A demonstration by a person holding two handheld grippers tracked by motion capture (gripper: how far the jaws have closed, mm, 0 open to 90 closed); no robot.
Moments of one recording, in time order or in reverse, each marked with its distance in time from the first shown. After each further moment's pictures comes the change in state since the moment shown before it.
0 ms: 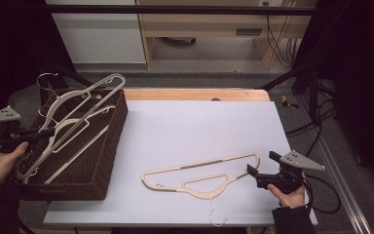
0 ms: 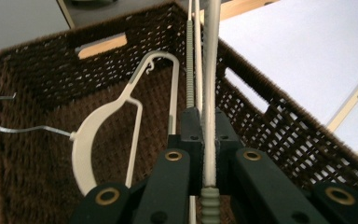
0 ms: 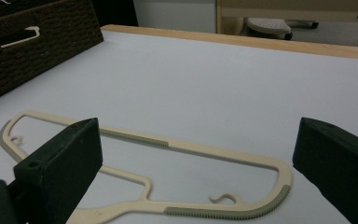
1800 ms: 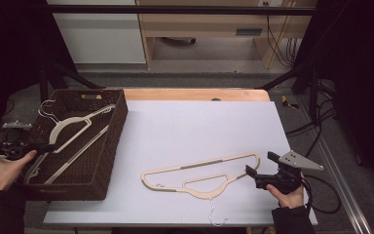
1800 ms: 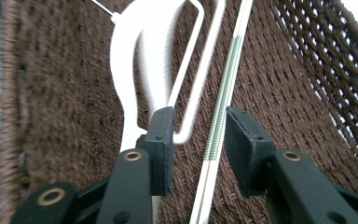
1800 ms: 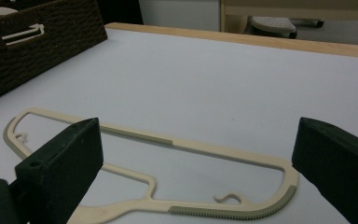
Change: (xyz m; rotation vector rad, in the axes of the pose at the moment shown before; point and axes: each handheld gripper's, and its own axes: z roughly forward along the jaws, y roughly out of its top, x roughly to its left) left arm 0.021 -0.041 0.032 0.242 0.167 -0.215; right arm 0.002 -0.001 0.002 0.003 0.017 -0.009
